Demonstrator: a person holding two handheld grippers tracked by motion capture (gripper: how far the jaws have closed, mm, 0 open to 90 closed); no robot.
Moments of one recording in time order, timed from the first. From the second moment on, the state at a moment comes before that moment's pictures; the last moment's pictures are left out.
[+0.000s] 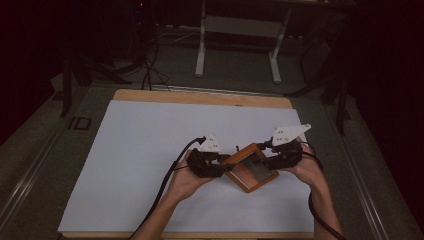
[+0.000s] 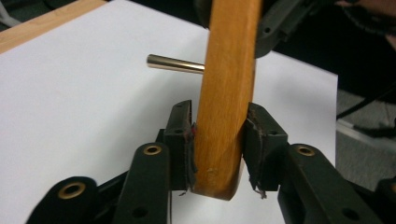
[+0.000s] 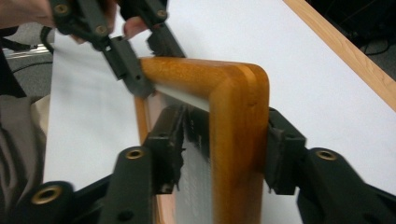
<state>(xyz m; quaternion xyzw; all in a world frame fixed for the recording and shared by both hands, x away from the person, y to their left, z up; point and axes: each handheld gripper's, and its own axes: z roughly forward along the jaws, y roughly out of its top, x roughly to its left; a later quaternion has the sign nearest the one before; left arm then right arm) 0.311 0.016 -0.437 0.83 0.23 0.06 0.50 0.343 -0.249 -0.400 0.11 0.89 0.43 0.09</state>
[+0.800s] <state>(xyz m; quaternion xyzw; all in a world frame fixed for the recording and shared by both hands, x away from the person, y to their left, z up) 0.324 0.015 -0.477 0.80 0.21 -0.02 0.56 0.323 -0.278 -0.401 0.11 0.88 0.45 0.09</state>
